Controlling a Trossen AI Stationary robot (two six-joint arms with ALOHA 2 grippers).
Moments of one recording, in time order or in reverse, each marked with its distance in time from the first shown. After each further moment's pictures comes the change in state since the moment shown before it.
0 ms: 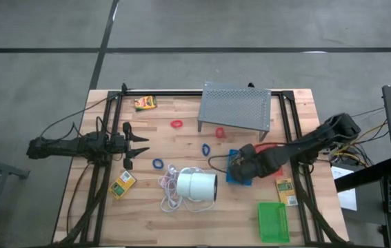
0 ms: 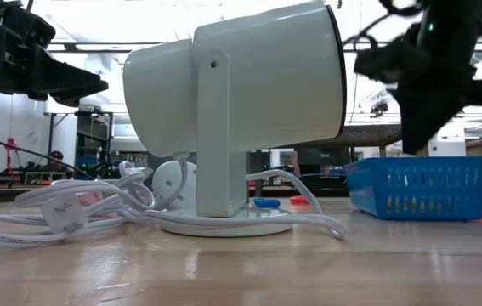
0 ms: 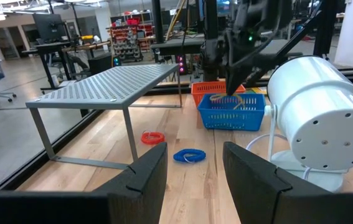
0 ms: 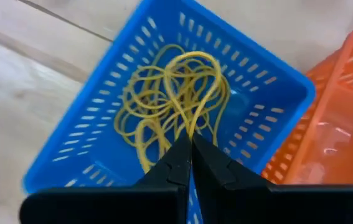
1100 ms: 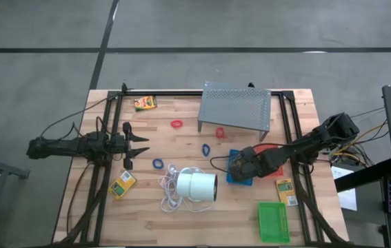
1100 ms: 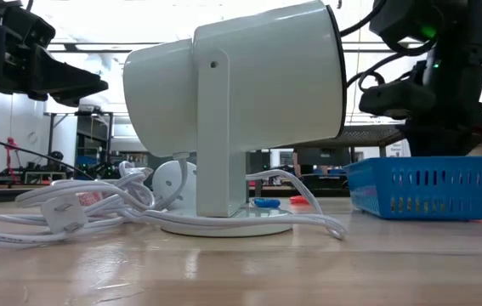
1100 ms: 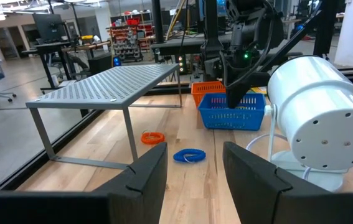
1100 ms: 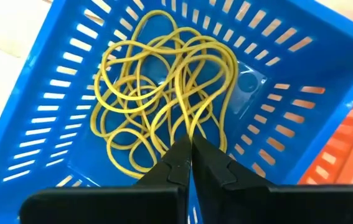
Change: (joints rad) left arm 0.000 0.000 0.000 0.000 0.000 0.000; right arm -0.014 0.015 -0.146 0.196 -0.071 0.049
